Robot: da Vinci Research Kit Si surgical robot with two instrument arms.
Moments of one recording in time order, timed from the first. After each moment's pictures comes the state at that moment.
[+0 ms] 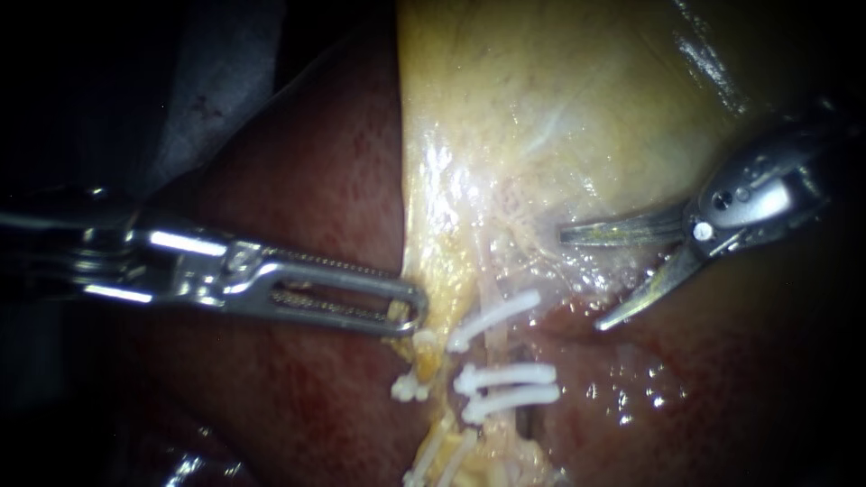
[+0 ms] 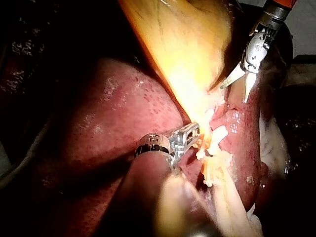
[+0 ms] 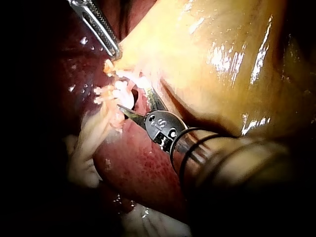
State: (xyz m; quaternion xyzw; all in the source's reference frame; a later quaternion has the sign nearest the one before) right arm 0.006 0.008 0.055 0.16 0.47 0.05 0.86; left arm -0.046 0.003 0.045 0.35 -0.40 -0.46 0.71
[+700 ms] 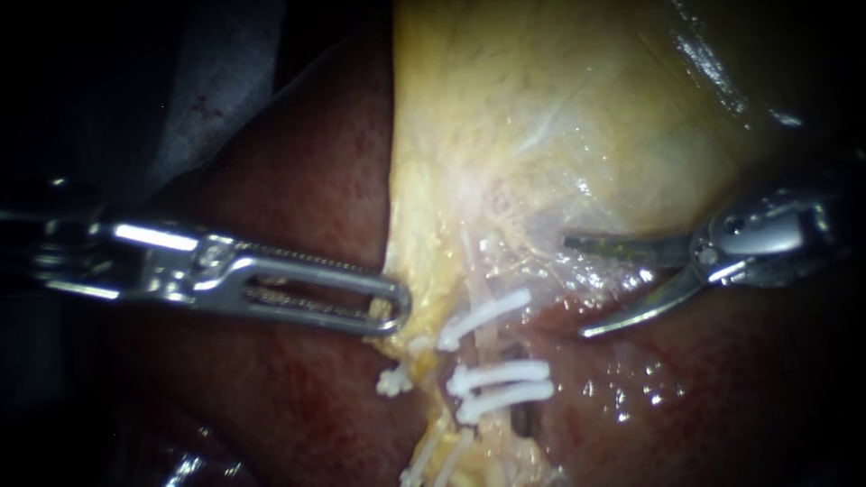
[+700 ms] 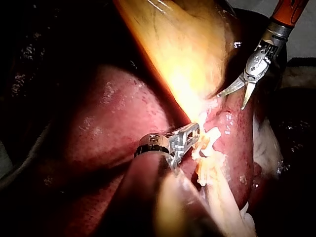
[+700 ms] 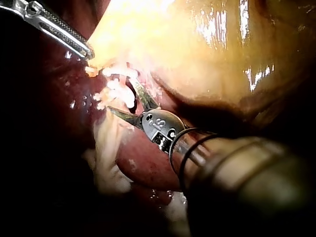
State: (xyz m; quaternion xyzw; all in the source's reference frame) right arm 0.006 0.004 0.055 0.30 0.38 0.13 0.86; left arm -0.044 0.003 0.041 0.37 -0.40 -0.46 0.70
